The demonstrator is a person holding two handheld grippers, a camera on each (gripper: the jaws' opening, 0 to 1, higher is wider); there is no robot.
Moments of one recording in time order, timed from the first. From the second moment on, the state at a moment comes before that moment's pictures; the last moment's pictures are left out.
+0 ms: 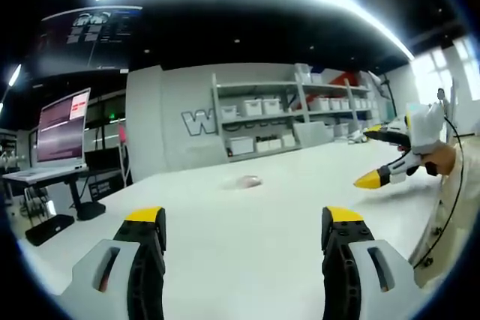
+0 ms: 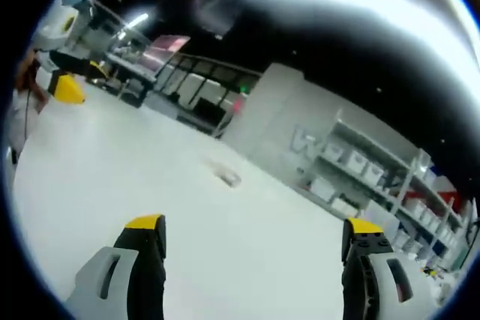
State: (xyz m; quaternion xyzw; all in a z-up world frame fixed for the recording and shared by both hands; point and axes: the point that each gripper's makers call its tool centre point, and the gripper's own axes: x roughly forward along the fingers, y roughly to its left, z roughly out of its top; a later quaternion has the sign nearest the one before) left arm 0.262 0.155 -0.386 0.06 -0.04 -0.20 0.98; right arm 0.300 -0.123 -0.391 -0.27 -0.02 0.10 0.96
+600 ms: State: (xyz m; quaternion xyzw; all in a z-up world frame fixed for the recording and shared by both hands) left arm 0.261 0.154 -0.387 0.06 -0.04 -0.20 0.98; right arm 0.301 -0.115 -0.379 -0.15 -0.04 0.11 0.98
